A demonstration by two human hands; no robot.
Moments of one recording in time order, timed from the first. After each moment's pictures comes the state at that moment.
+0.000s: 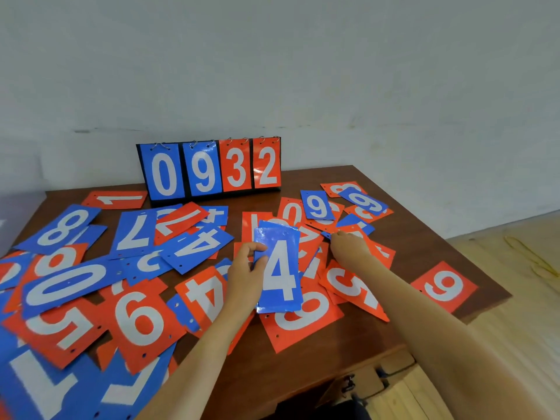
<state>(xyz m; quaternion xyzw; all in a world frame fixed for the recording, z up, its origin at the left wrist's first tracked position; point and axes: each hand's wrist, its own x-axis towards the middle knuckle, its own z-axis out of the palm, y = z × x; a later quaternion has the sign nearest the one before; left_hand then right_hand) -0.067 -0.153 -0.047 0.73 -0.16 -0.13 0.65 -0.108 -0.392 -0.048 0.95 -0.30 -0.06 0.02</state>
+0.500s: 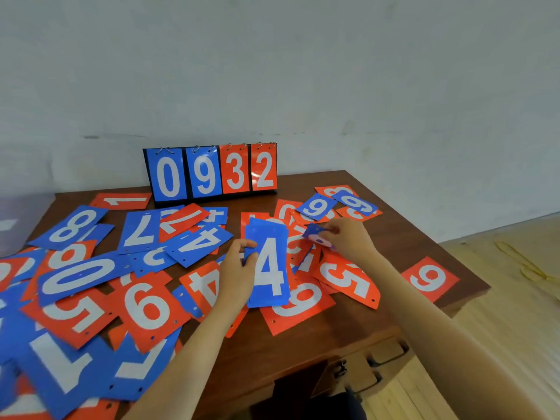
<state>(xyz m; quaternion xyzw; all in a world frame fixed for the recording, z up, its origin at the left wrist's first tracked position) -0.079 -0.134 -0.037 0.76 -0.17 -0.08 0.63 -0.153 -0.349 0.012 0.93 -0.27 0.14 -0.21</state>
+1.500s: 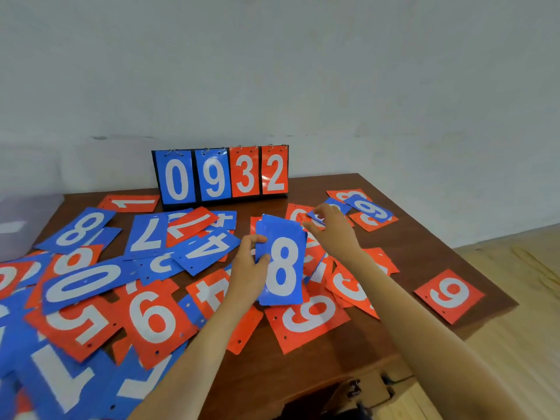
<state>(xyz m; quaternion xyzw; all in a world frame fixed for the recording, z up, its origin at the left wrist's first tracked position) -0.058 -0.144 -0.029 0.73 -0.19 -0.11 0.65 -0.092 -0.339 -0.002 0.91 -0.23 0.22 -0.25</state>
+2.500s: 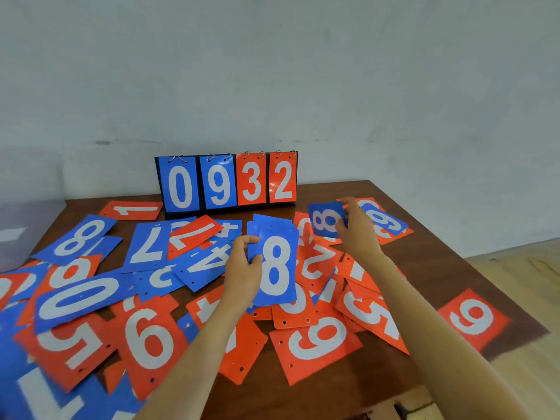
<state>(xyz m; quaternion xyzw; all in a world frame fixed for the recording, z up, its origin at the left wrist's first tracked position) -0.026 -0.150 -0.020 0.74 -0.14 -0.08 0.65 -0.072 -0.381 0.001 0.89 -0.23 0.29 -0.27</state>
